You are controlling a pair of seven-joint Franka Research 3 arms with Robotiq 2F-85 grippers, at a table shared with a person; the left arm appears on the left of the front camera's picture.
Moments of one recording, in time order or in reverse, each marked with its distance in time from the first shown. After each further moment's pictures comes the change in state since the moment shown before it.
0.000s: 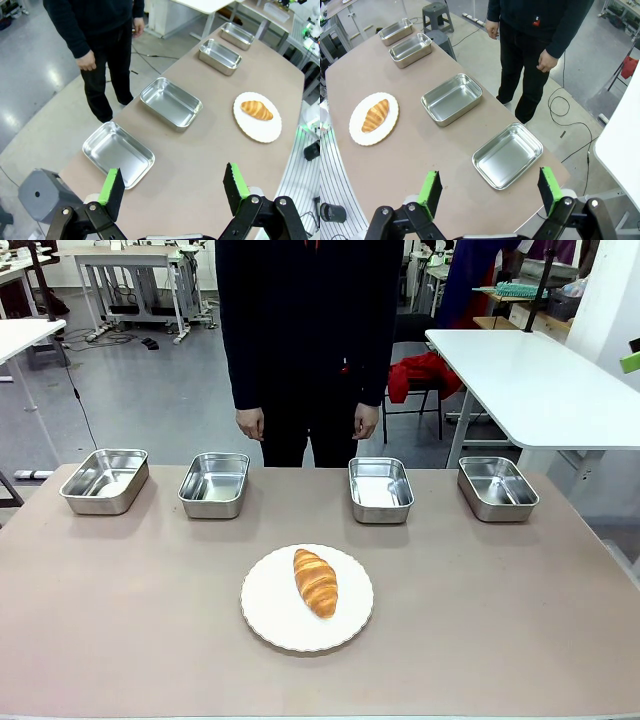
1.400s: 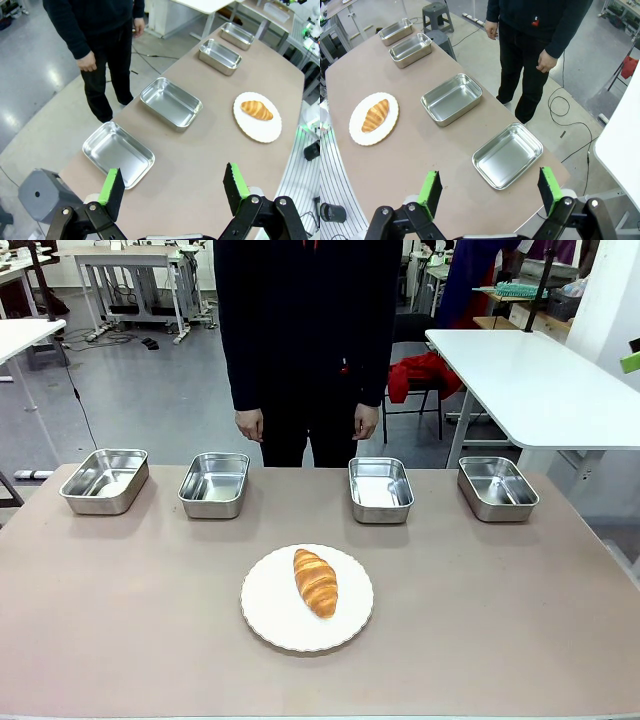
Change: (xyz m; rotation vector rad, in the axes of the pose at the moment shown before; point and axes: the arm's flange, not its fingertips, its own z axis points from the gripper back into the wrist) left arm 0.000 0.000 0.000 0.000 0.000 0.000; right arm 0.000 0.000 0.000 0.000 0.000 0.000
